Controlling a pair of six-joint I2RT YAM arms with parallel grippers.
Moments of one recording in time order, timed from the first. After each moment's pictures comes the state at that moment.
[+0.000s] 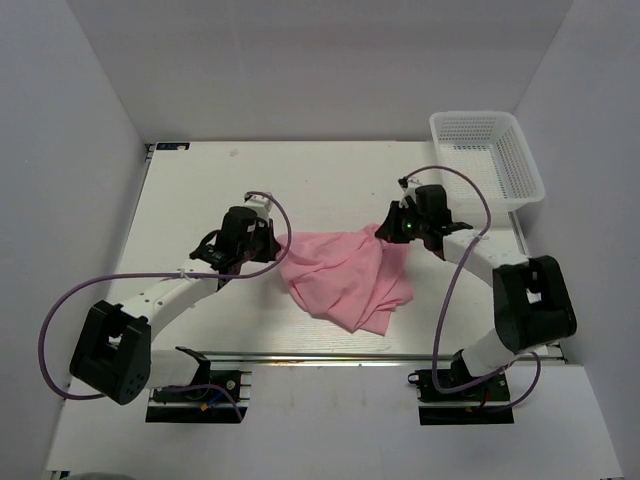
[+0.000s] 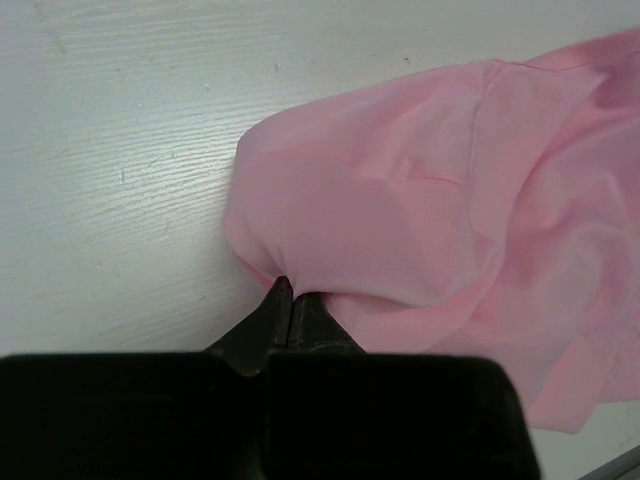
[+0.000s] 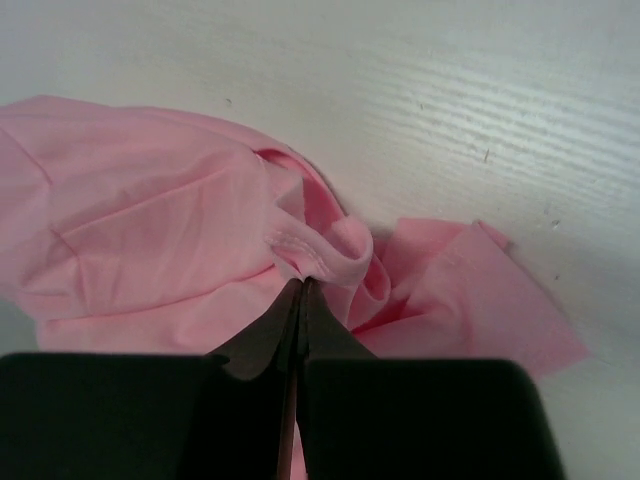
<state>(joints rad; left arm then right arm) -0.47 1.29 0.72 -0.07 0.04 -0.31 0.31 1.59 0.86 -0.01 -0.38 0.31</state>
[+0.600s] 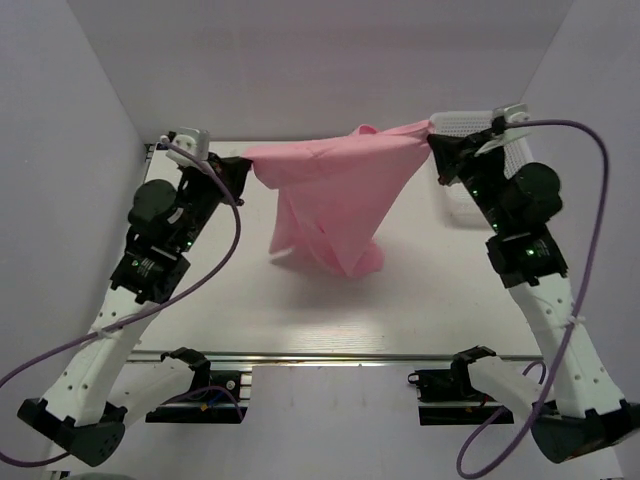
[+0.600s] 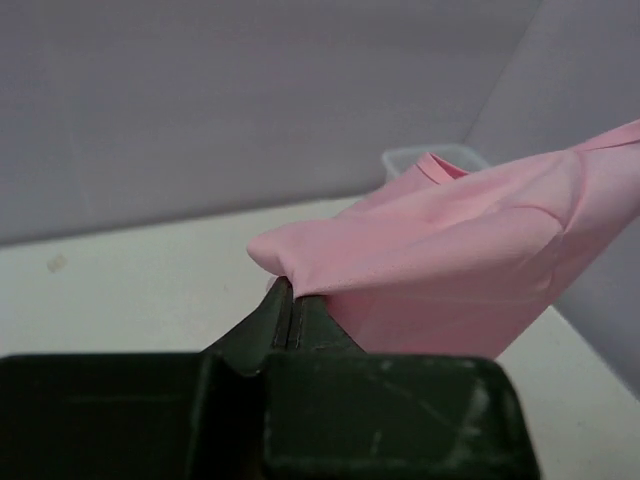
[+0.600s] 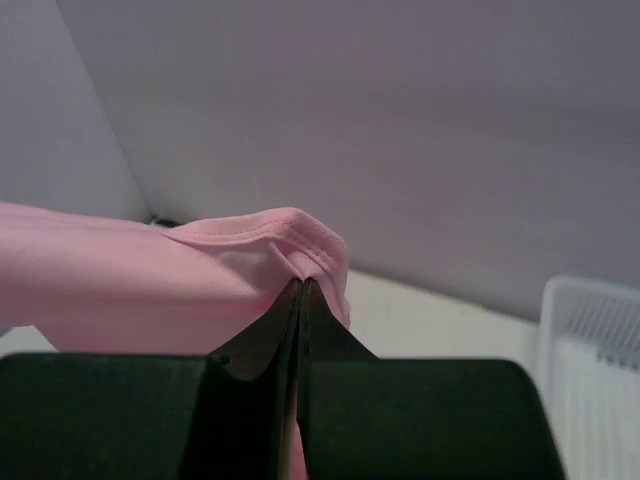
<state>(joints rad) -0.47 0.94 1.15 -0.13 -0.05 -0.21 0.31 0.99 1.17 -0.01 -0.17 0.15</state>
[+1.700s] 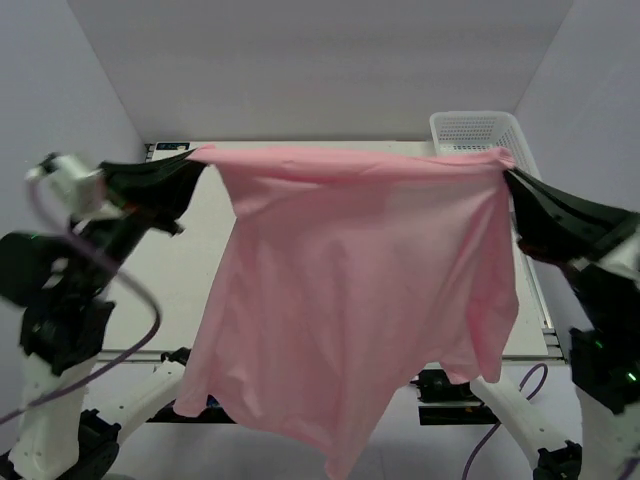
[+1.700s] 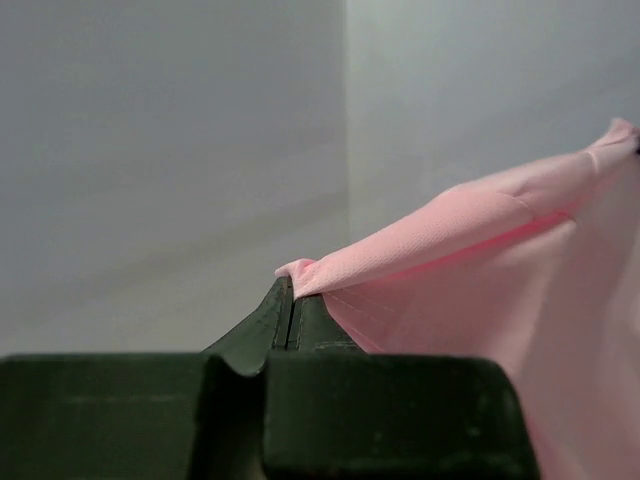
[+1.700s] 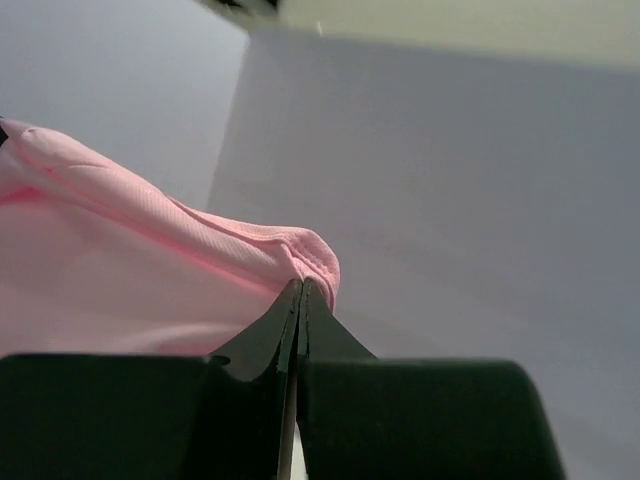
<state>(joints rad) -0.48 0.78 1.63 -0.28 0.29 -0.10 0.30 0.61 1.51 -0.12 -0.44 0.00</state>
